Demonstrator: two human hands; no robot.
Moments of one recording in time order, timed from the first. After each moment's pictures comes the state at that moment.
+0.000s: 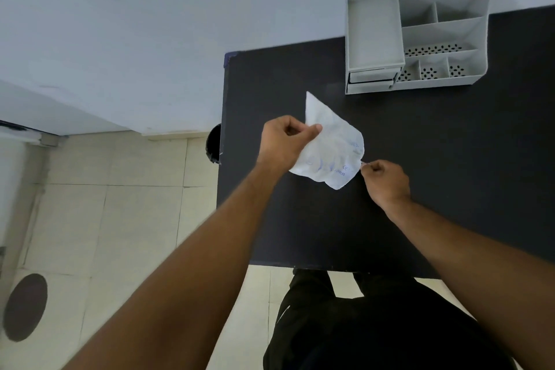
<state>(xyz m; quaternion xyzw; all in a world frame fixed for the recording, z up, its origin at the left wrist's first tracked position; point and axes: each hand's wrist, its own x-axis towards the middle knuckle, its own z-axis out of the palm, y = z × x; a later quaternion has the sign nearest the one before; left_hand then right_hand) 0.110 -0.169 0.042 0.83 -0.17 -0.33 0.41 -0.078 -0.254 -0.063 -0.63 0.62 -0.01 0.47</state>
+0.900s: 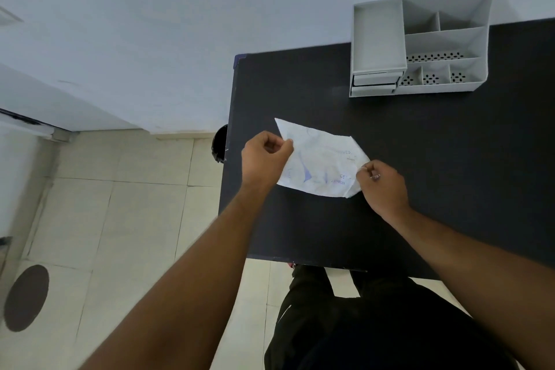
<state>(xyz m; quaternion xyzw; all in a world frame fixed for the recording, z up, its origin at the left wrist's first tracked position) 0.105 -0.118 0.032 0.88 -0.15 -0.21 0.39 -0.090 -0.239 -0.051 -0.69 0.52 -0.07 0.49</state>
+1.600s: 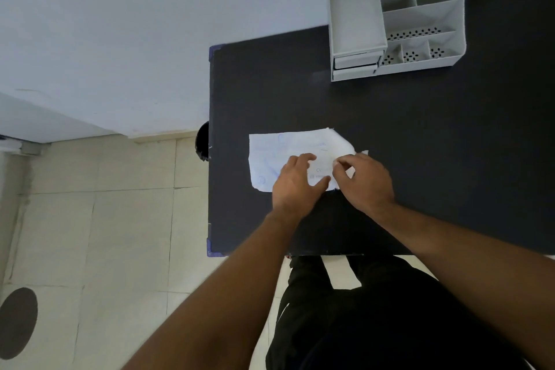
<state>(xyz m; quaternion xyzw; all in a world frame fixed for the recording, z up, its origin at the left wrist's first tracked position) 0.034 -0.111 -0.033 0.88 -0.35 -0.26 0.17 -0.088 -0.212 -0.051 -0.80 0.47 -0.07 0.37</state>
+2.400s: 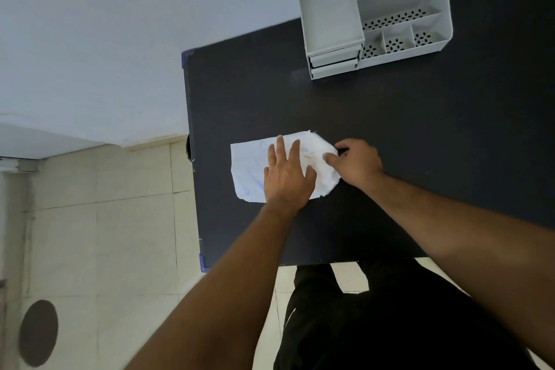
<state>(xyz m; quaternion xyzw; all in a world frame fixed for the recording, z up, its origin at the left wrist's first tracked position) 0.042 -0.155 -0.056 0.89 -0.38 -0.25 0.05 -0.068 -0.271 -0.066 -0.68 0.55 0.06 0.48</state>
